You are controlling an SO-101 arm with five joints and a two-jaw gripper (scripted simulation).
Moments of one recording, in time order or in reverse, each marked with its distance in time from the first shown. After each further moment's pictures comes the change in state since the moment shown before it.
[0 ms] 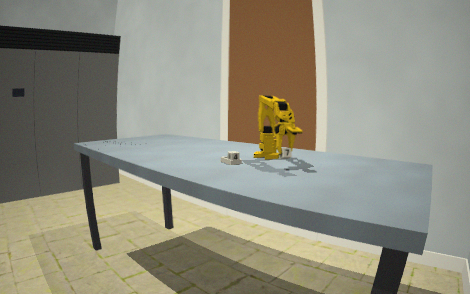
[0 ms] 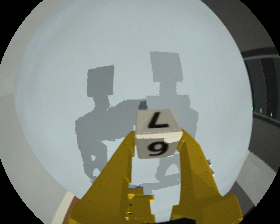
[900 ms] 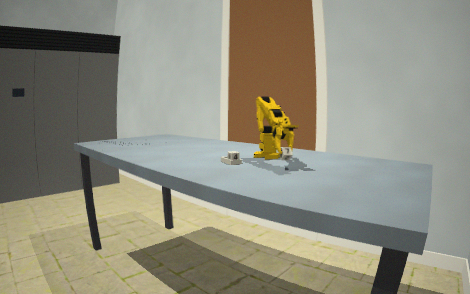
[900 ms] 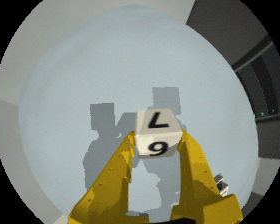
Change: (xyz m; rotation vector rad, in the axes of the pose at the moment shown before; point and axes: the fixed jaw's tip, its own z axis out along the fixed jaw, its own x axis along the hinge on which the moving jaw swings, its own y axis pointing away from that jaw) arm -0.004 0.000 0.001 0.019 -0.366 0.045
